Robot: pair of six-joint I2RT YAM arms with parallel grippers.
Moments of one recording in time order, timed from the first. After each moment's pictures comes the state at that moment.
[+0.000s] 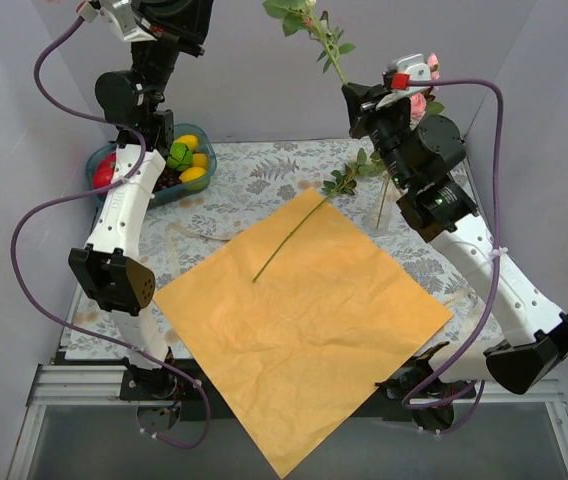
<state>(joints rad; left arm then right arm) -0.19 1.81 2.08 0.79 0.44 -0.52 0.62 1.33 1.52 0.13 0.14 -0.05</state>
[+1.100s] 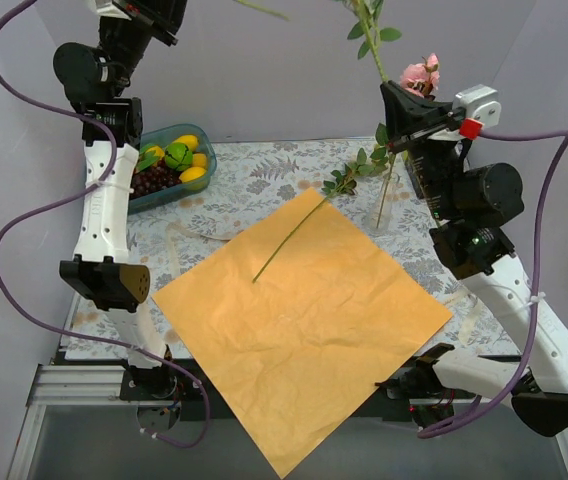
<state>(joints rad) -0.09 1.83 2.32 0.47 0.52 -0.42 0.62 1.06 1.32 0.28 0.11 -0.10</state>
